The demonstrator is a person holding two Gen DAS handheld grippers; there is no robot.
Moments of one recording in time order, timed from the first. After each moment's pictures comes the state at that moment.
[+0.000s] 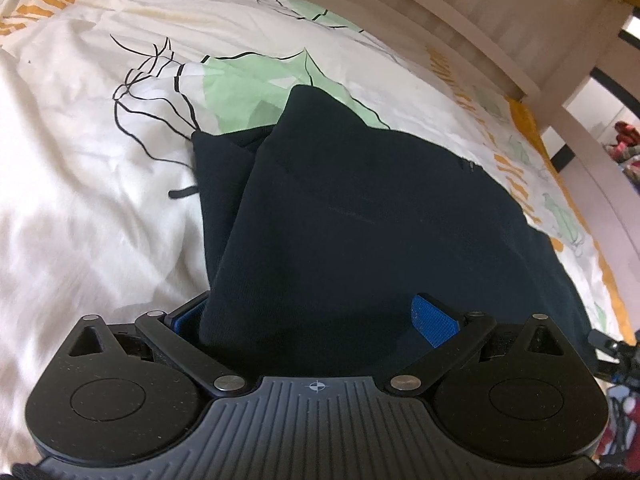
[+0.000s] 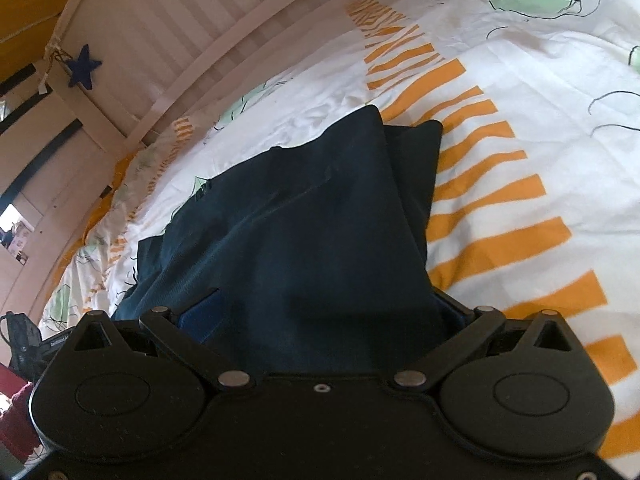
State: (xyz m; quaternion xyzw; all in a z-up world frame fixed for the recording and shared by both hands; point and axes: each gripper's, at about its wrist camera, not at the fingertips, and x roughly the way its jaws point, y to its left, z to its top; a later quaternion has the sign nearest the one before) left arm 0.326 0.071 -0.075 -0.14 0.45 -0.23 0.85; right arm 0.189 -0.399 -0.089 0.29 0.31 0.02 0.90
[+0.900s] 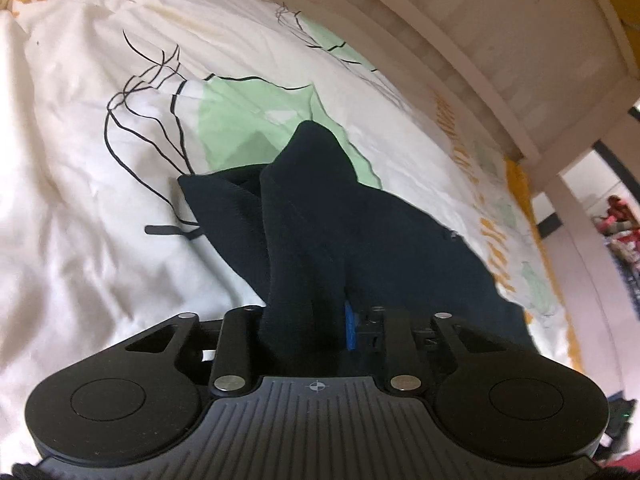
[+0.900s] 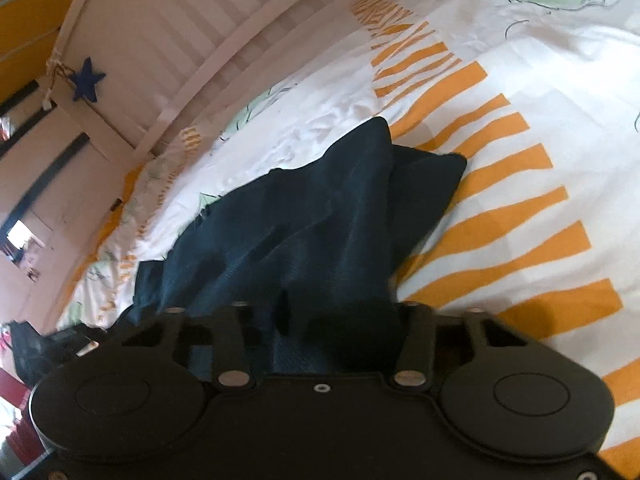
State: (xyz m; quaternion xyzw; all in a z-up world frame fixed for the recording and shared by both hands) left arm 0.336 0.076 -0.057 -0.25 0.43 -0.22 0.84; right arm 0.214 -0.413 -0.090 0.32 0.30 0.03 0.90
